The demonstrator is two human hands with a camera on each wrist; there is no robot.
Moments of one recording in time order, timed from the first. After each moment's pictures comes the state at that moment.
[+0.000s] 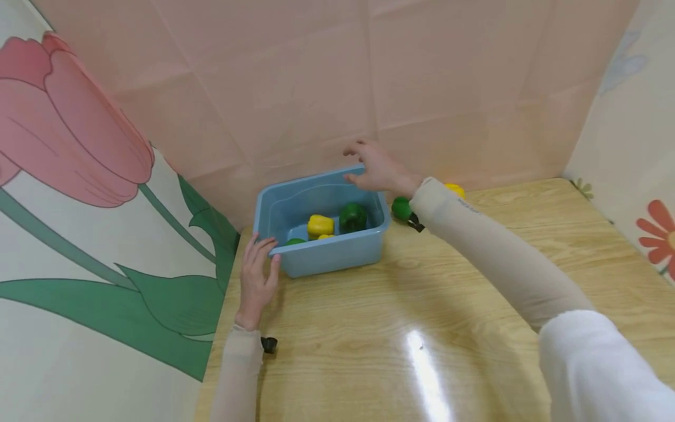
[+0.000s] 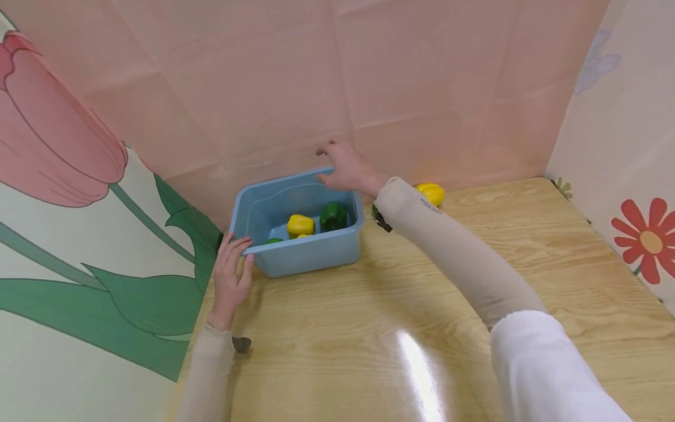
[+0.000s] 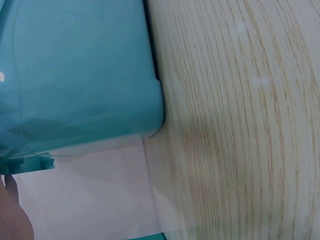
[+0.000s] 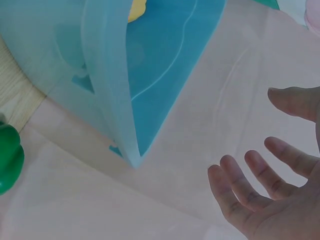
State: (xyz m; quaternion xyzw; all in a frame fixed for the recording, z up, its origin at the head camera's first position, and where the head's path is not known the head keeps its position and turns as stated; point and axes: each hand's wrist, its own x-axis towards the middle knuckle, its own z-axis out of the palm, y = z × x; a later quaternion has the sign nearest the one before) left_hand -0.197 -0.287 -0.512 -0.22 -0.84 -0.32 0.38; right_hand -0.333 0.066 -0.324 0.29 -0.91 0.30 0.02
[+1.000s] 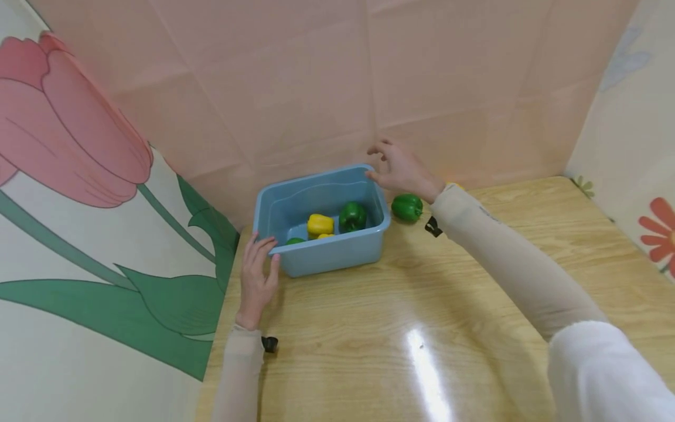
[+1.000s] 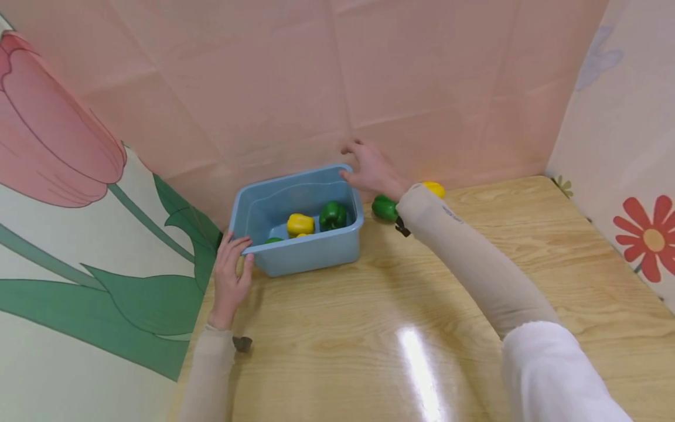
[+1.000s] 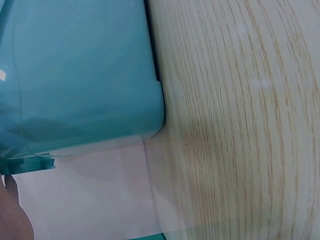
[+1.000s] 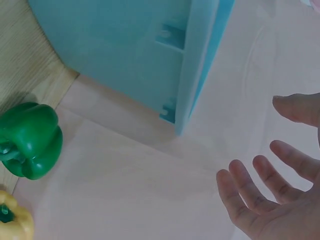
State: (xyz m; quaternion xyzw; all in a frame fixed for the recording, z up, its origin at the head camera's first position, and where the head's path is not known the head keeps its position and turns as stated) left_hand -0.196 -0.288 -0.512 -0.22 -0.84 -0.32 0.39; right_hand -0.337 0.106 -0.347 0.26 -0.91 0.32 0.06
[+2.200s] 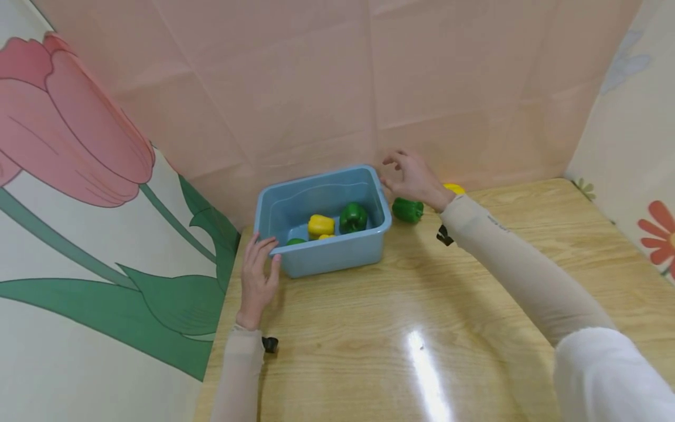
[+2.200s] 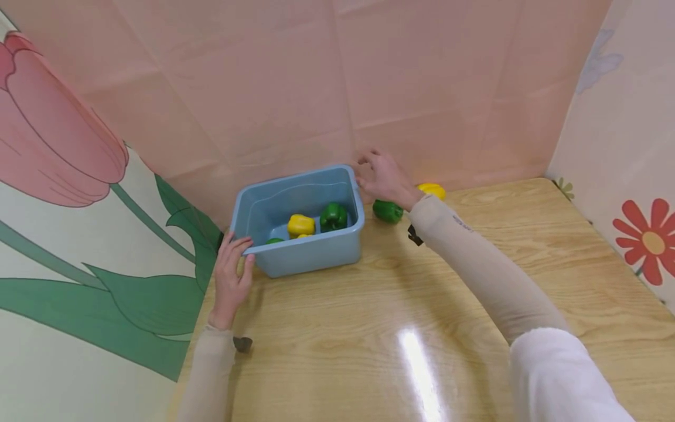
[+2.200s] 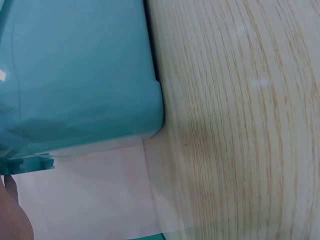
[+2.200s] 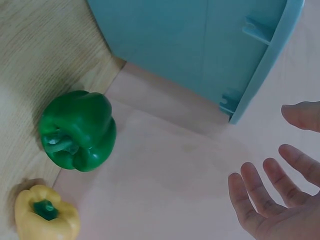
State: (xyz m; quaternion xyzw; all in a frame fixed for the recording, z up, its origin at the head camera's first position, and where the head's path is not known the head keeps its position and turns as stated) left_hand -0.197 -0.284 -0.512 -0.23 -0.83 -0.32 0.39; right_hand -0.347 0.134 -0.388 0.24 -0.91 0.34 0.09
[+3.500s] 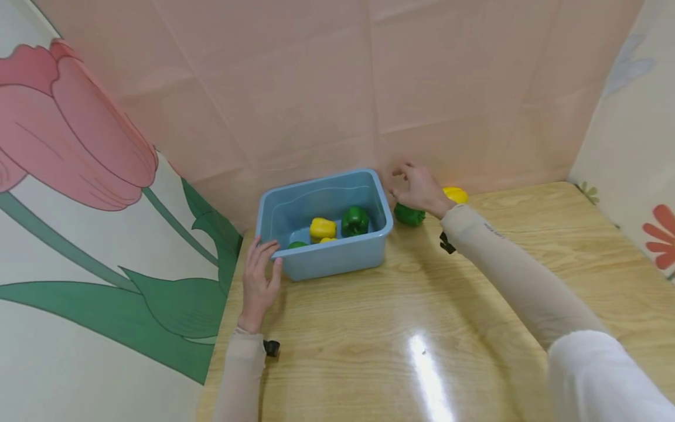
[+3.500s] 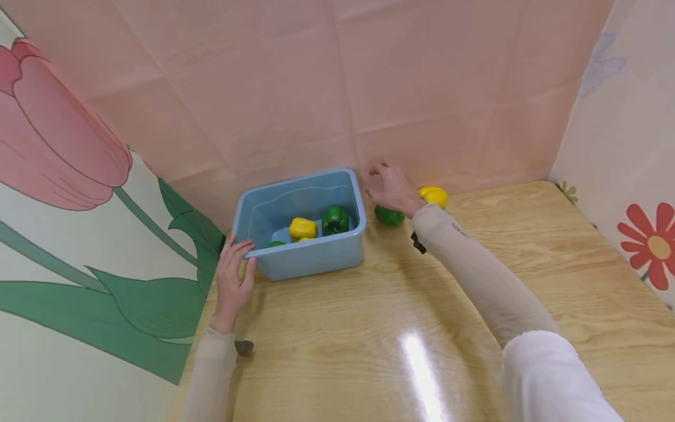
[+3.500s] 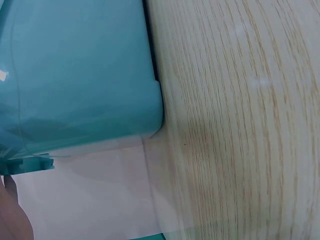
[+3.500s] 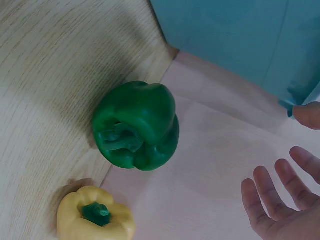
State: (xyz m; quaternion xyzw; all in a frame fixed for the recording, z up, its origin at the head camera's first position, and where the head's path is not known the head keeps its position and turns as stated) left_hand -0.196 -0.288 -0.518 -0.22 -0.84 -0.32 0.39; right_hand -0.365 0.144 -0.431 0.21 -0.91 0.33 0.10
